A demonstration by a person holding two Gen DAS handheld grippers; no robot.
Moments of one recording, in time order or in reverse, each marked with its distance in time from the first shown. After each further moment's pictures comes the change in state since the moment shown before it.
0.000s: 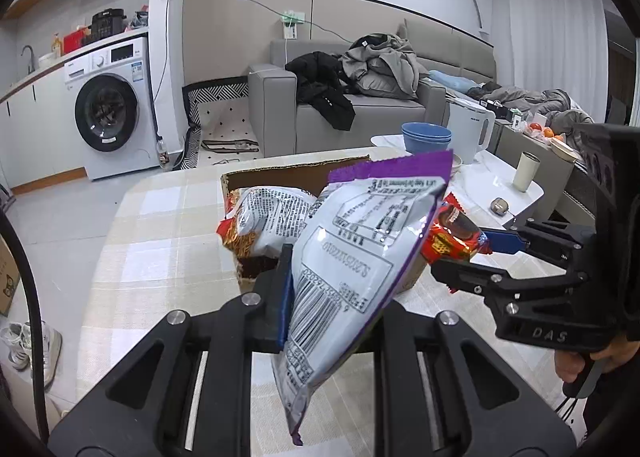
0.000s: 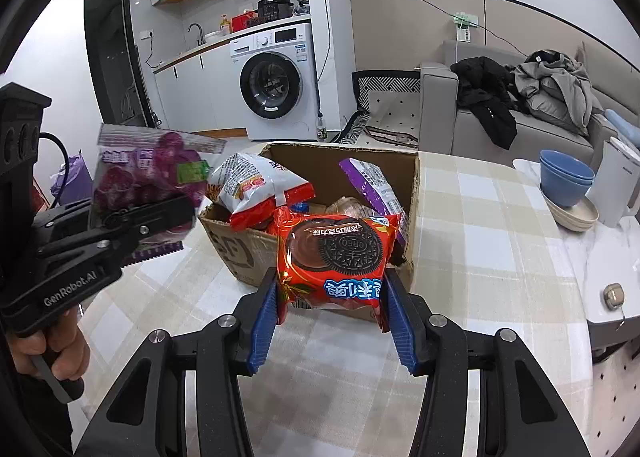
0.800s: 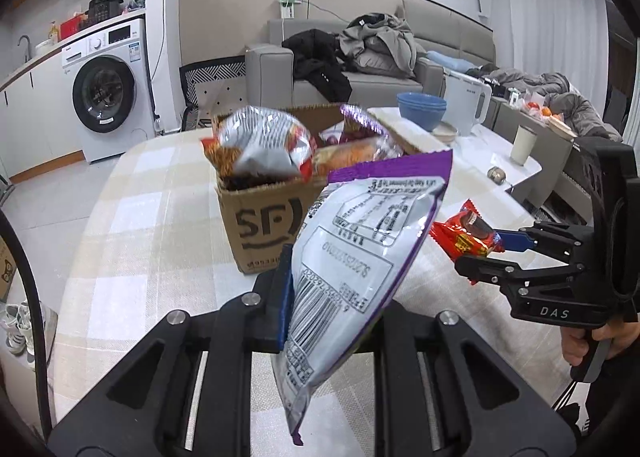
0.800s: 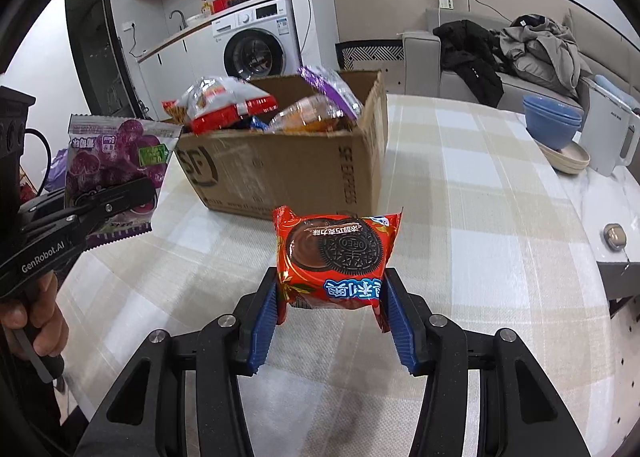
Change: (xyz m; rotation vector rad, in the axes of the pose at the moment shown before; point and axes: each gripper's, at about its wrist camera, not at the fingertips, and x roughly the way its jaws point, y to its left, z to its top) left arm 0.065 -0.025 -0.065 0.001 0.054 -0.005; right arm 0.002 -0.029 -0.073 0.068 0.077 -0.014
